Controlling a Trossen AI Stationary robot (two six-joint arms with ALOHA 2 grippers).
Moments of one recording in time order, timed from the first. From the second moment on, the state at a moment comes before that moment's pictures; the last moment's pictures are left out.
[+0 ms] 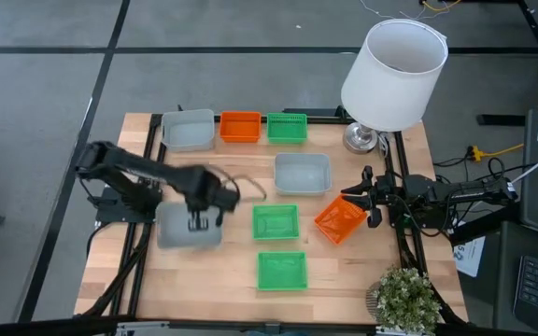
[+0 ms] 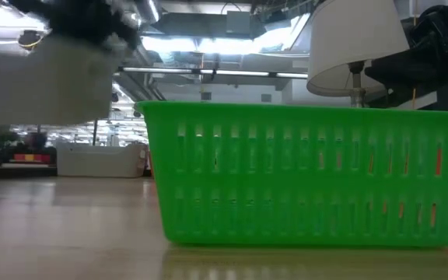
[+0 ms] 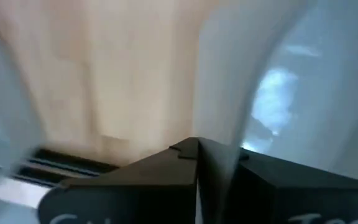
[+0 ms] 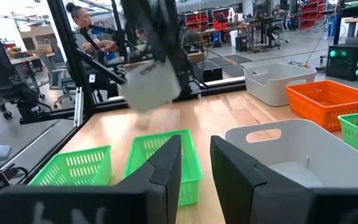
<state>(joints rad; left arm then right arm) -0.14 1.52 1.27 -1.39 -0.14 -0.29 0.10 0.15 0.01 0.15 0.11 0.17</state>
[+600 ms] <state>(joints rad) 0.76 1.60 1.88 -1.40 -0.20 0.62 0.10 0.15 0.01 0.15 0.11 0.17</state>
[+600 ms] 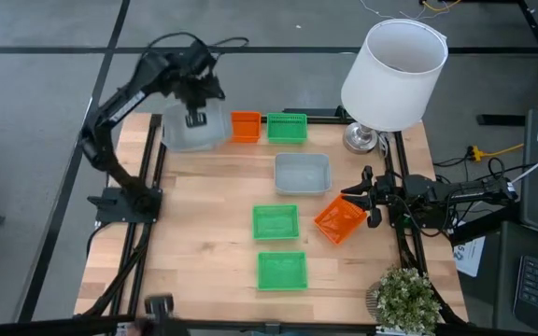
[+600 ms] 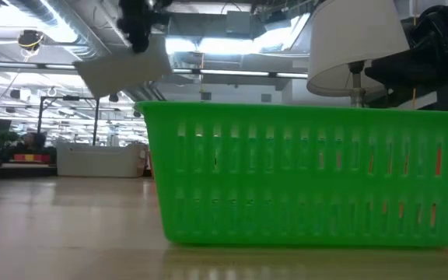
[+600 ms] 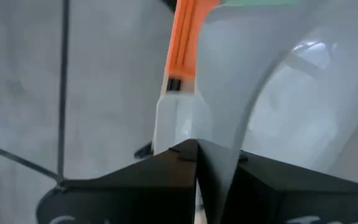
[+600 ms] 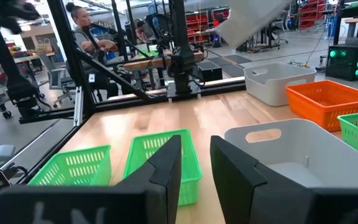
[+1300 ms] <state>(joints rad) 1.04 1.94 1.88 -1.42 -0.26 0.96 0.10 0.15 0.01 0.14 0.11 0.12</state>
